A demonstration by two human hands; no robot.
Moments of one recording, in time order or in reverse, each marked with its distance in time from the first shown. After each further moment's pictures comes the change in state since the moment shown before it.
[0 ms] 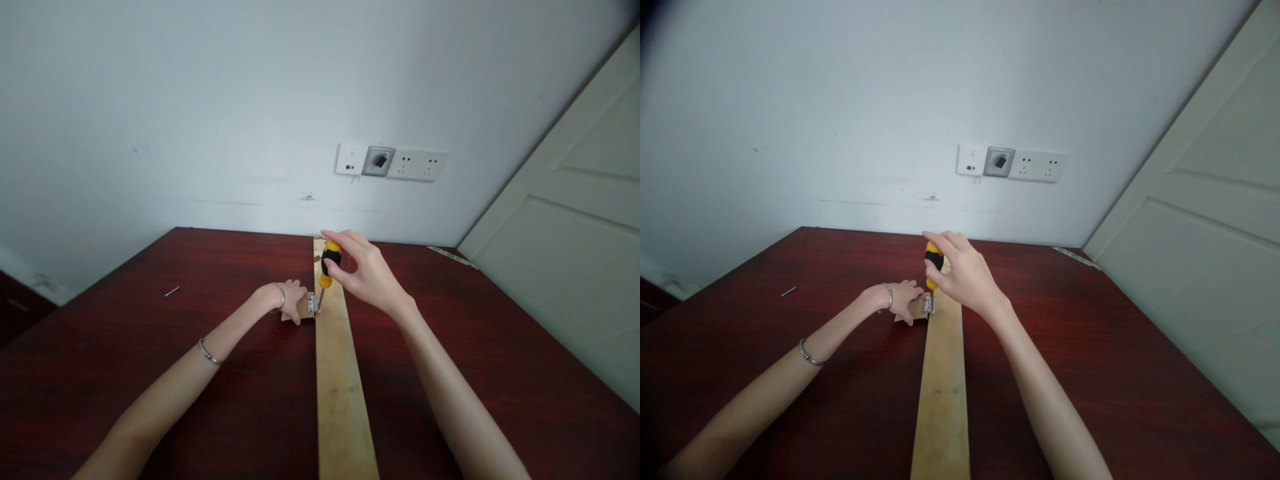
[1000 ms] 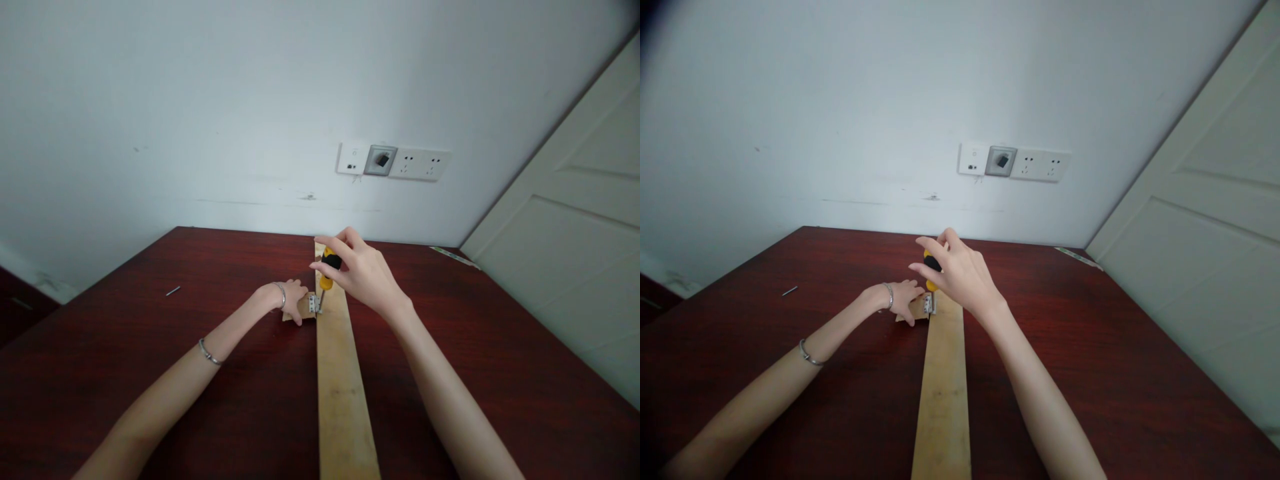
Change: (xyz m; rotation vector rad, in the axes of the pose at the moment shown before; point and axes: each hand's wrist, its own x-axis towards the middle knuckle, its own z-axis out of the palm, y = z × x) left_hand 0.002 -0.002 0.002 -0.028 0.012 -0.013; right_hand 0.003 -0.005 0.004 -0.167 -0.072 0.035
